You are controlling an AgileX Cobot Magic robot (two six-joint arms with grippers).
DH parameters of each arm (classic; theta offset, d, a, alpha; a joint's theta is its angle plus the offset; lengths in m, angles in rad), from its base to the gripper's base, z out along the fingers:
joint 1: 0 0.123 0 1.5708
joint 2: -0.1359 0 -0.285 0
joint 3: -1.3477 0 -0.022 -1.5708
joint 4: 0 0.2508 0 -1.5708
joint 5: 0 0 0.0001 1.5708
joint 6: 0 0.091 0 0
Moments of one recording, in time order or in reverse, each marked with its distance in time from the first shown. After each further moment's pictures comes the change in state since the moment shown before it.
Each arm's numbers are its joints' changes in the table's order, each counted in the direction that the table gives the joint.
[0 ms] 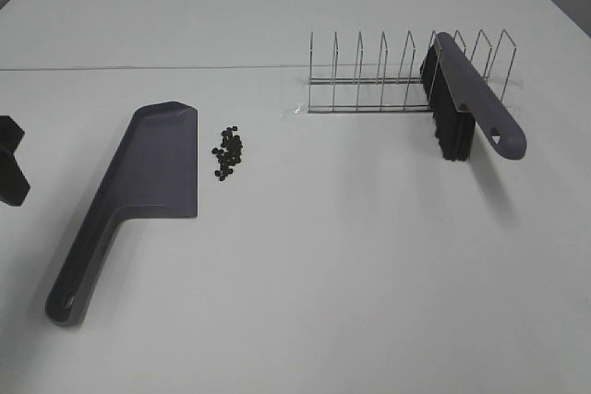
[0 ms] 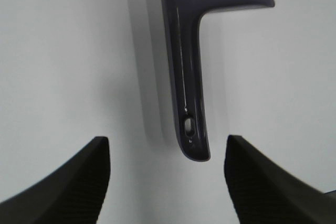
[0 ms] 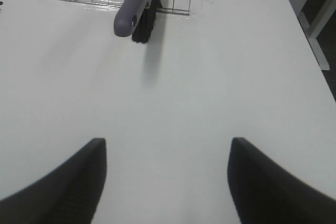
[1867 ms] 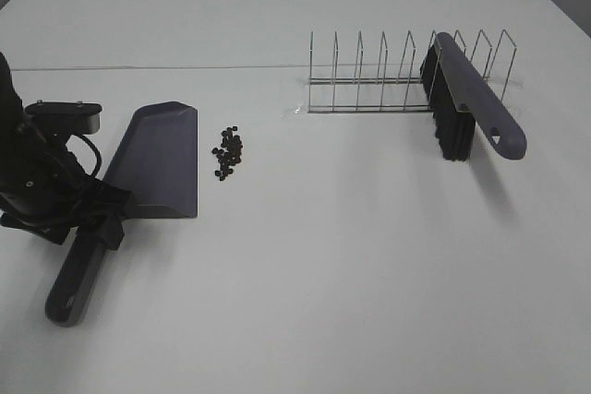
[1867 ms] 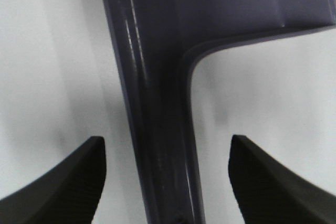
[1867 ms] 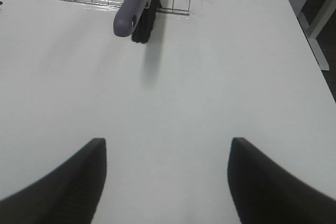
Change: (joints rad) left arm -0.185 -0.396 0.003 0.075 -0.357 -0.118; right arm 0.000 0.000 0.000 0.000 0.000 0.000
